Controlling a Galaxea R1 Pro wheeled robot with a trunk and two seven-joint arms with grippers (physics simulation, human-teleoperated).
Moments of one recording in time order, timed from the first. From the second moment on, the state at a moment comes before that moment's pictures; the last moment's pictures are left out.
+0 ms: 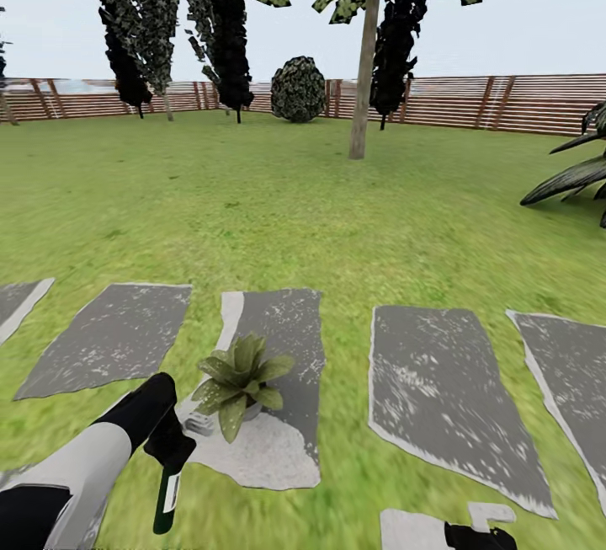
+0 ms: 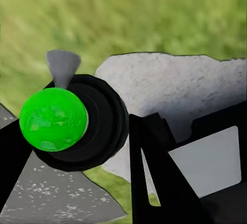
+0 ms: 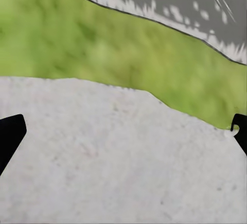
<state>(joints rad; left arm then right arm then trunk) -0.83 0.13 -0.11 -0.39 -0.75 1.00 -0.92 -0.49 -0.15 0.19 -0.03 -0.23 -0.20 -0.13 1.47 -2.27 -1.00</state>
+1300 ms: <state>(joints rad) -1.00 0.19 -0.50 -0.40 -0.75 1.00 -1.31 -0.49 -0.15 0.19 -0.03 -0.23 -0.20 -0.13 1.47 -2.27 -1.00</state>
